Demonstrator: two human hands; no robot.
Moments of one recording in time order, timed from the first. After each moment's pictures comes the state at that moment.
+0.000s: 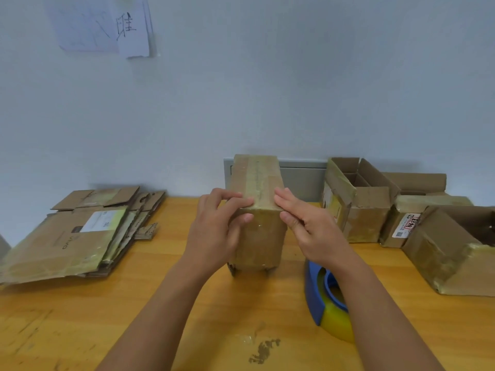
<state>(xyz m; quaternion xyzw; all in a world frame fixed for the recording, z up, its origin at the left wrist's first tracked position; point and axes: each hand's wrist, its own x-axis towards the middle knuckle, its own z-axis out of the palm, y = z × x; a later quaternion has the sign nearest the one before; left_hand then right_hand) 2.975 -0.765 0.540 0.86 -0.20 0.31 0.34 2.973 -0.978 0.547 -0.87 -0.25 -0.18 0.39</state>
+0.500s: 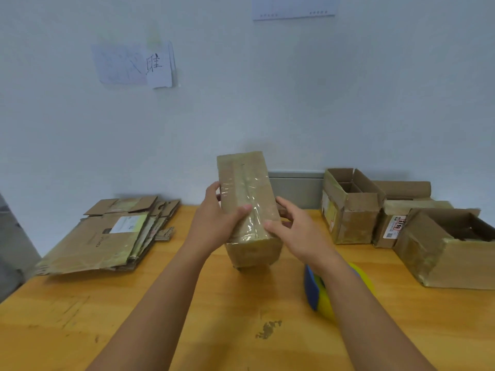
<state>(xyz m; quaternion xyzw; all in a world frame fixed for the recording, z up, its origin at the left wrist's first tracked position) 2.944 -0.755 0.586 0.84 -0.03 0.15 0.53 2.941 -0.948 0.555 -0.79 -0.14 -0.06 0.60</state>
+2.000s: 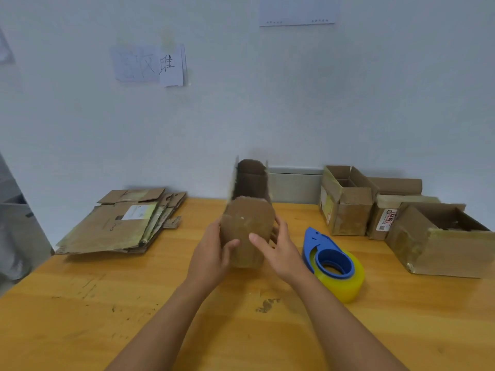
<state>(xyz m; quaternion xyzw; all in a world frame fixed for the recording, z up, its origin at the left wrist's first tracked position) 2.903 -0.733 0.485 0.86 -0.12 0.25 0.43 2.913 -0.915 0.492 -0.78 -0.10 -0.04 0.61</state>
